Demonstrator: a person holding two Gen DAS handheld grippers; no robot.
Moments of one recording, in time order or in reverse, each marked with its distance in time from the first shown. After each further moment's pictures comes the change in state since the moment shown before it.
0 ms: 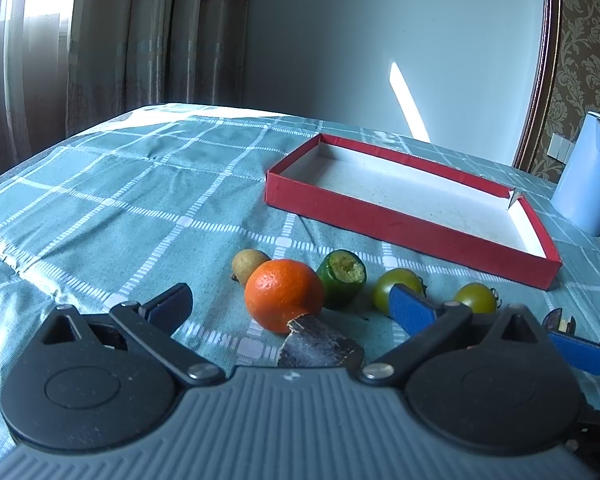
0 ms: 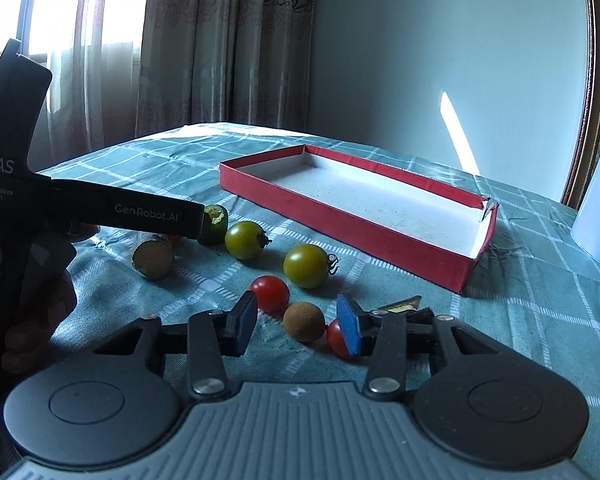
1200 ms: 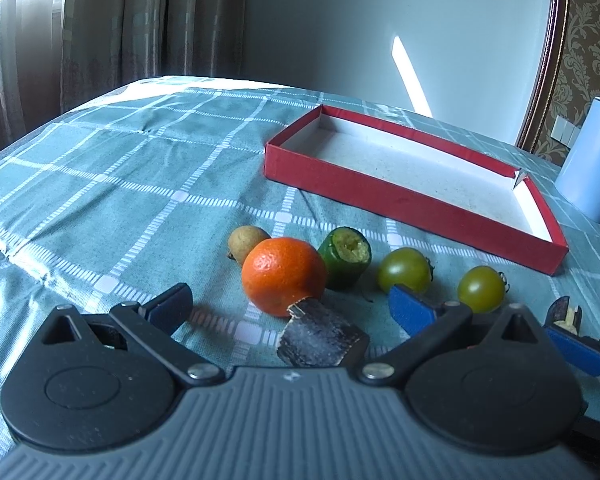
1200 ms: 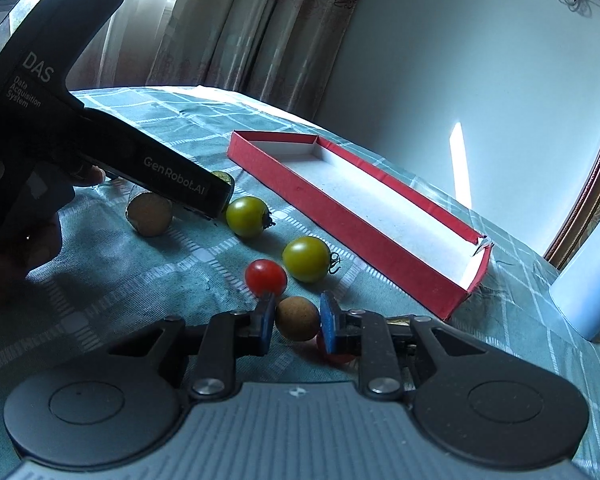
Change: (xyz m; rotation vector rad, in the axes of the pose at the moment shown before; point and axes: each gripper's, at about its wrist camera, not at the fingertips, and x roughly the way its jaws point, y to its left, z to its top) left arm 0.013 0.002 0.000 -0.007 0.092 -0.005; right arm 0.002 0.021 -0.006 -0.225 0.009 -0.100
